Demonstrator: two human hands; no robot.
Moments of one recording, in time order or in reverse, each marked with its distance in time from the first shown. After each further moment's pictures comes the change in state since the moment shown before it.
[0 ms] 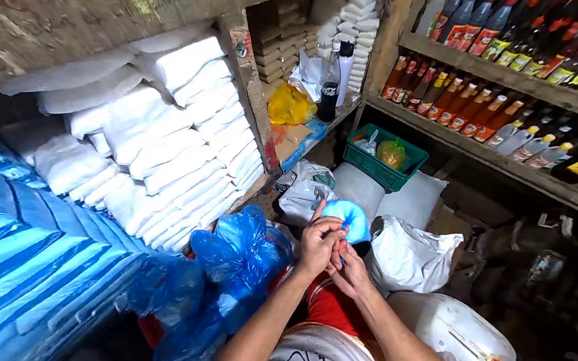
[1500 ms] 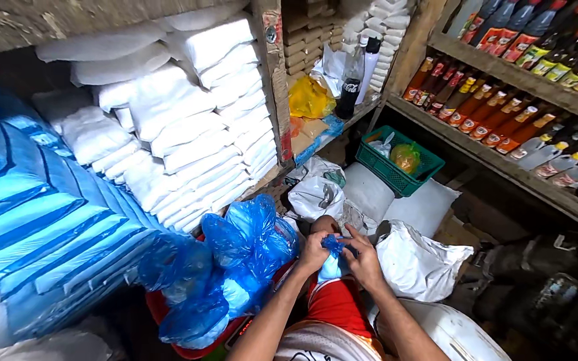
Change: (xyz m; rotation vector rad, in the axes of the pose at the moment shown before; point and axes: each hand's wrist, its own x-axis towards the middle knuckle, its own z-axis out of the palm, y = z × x) left_hand -0.041 -0.083 -0.019 0.144 -0.131 -0.323; right_hand 0.005 -0.021 -0.049 -1.597 0.093 -0.142
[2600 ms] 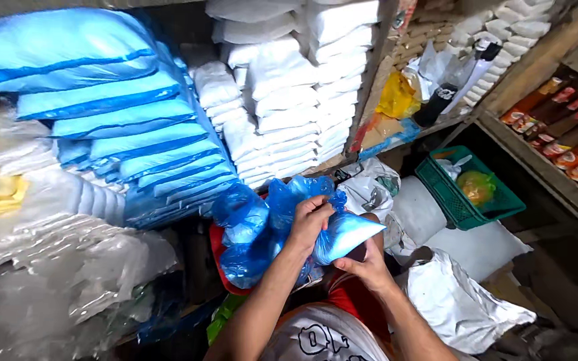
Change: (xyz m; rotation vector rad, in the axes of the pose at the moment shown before) left_hand -0.061 0.107 -0.131 -0.461 0.509 -0.039; right_hand 0.007 -0.134 0.050 0.998 -0.428 -0.090
